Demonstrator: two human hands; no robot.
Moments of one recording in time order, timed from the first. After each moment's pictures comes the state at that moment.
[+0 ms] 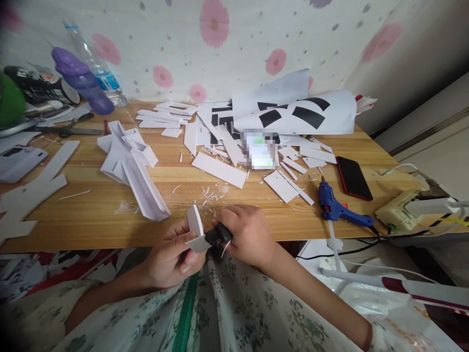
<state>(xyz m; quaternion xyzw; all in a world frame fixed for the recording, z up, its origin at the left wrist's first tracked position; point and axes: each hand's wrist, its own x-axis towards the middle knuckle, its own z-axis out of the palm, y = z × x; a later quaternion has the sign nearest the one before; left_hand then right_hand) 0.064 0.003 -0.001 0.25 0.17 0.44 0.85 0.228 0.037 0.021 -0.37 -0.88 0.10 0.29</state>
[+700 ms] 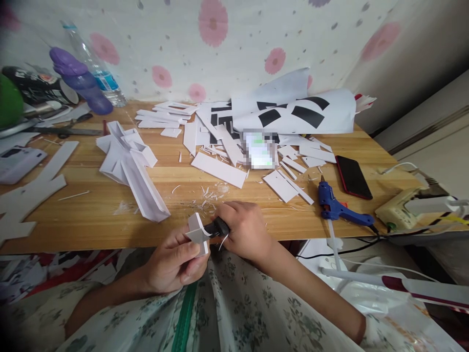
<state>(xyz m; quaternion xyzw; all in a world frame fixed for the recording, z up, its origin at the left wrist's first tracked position) 0.063 -0.002 -0.006 0.32 0.14 0.44 0.83 0.226 0.042 0.016 -0.37 -0.87 0.09 0.31</state>
